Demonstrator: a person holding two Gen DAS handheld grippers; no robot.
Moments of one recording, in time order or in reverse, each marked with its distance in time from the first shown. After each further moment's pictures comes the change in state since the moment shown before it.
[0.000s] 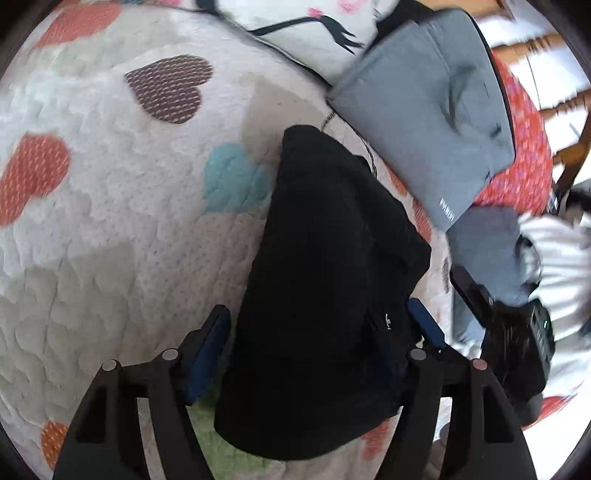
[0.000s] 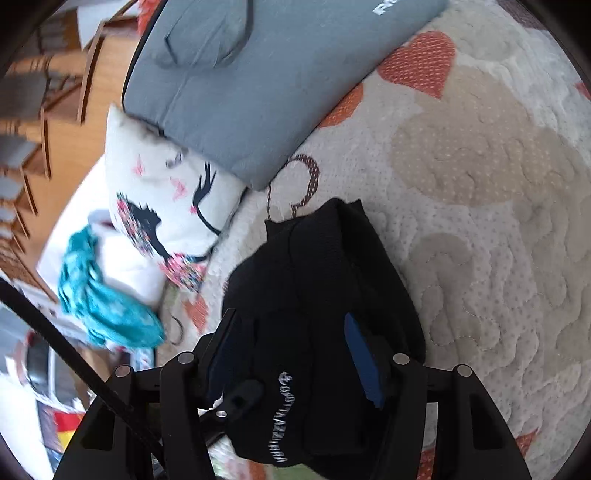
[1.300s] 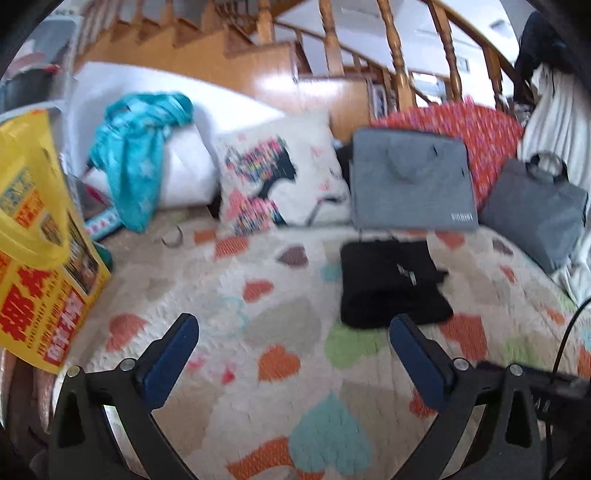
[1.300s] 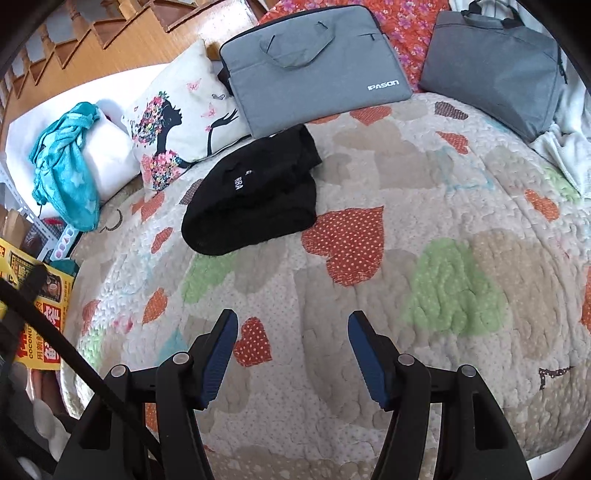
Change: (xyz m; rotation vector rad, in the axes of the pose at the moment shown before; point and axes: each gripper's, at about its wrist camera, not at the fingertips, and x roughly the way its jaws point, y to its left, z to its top) left arm -0.174 -0.070 -0.228 0.554 -0.711 0.574; right arm -0.143 0.004 -0.223 -0.457 -0.143 -0.394
